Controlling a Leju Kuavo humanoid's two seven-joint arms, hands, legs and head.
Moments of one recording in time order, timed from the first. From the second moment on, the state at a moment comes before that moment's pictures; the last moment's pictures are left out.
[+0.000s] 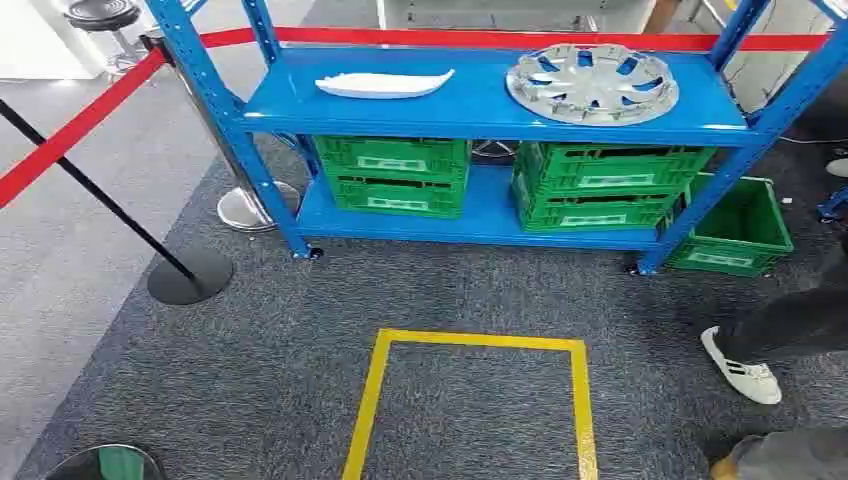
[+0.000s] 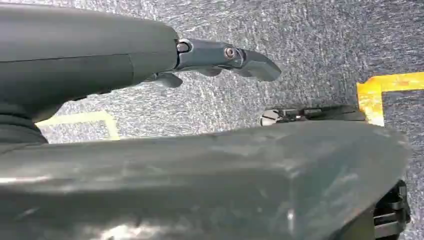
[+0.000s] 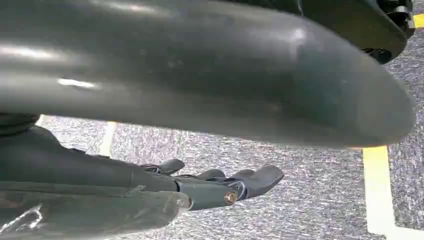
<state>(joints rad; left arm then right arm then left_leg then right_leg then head) 0.16 0.00 0.01 -0.42 0.00 0.00 0.00 0.15 0.00 -0.01 -0.39 0.00 0.00 0.00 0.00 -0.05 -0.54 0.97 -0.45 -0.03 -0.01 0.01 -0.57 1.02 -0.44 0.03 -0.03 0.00</state>
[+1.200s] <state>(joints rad) 0.12 -0.01 0.02 -0.38 0.02 0.01 -0.11 0.12 0.00 -0.11 -0.36 0.21 0.00 0.05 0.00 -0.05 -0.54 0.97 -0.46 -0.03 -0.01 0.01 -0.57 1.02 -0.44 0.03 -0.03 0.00</state>
